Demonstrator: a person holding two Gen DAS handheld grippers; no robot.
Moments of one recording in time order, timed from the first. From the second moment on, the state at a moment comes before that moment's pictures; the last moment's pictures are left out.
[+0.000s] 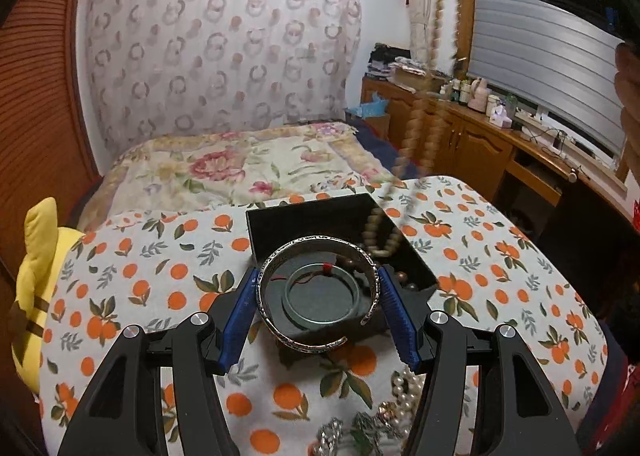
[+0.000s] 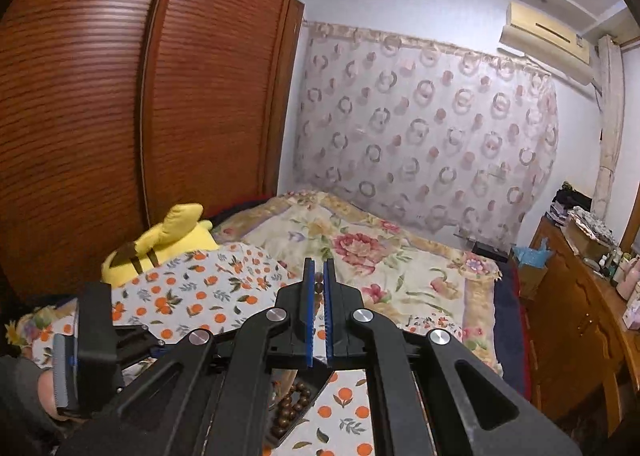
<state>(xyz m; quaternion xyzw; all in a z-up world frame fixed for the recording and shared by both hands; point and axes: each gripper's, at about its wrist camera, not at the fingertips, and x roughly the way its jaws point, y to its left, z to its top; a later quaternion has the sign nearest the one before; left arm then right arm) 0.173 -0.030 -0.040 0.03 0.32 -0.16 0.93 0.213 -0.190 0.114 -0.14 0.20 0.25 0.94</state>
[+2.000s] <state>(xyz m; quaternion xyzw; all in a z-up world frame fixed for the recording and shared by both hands) 0.085 0.023 -0.083 0.00 0.38 -0.17 0.91 0.086 -0.277 -0.107 -0.05 0.39 0.24 0.89</state>
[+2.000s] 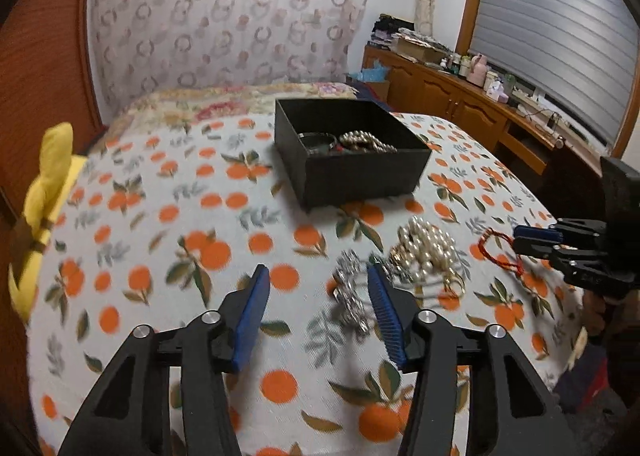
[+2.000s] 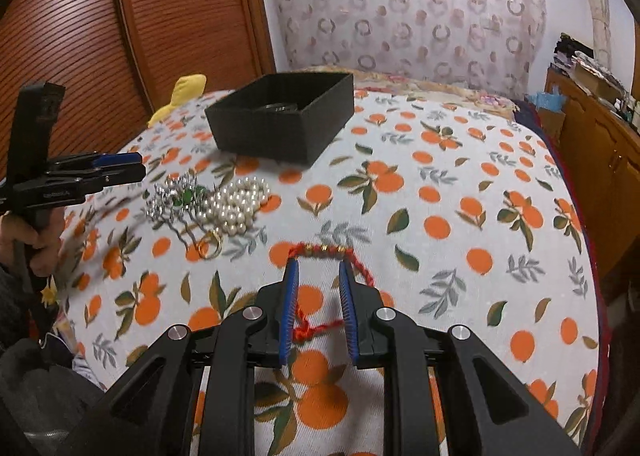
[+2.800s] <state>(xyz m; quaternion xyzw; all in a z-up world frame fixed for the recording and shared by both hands) 0.095 0.010 -0.092 -0.03 0.40 -0.17 0.90 0.084 -0.274 -0.113 -0.04 0.38 0.26 0.89</state>
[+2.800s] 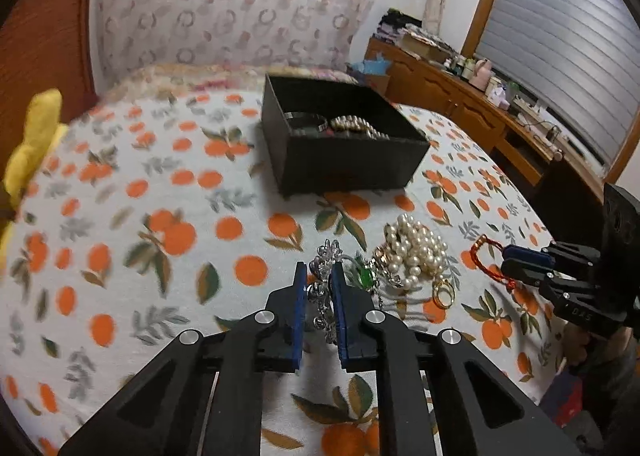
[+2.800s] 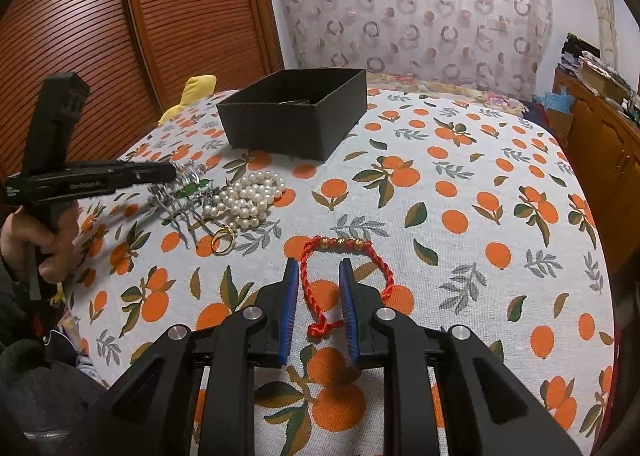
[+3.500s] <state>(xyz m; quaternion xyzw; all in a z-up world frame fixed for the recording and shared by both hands) 0.073 0.031 -0.040 0.03 0.31 -0.10 0.94 0.084 -0.268 -0.115 -0.06 0.39 0.26 0.88</state>
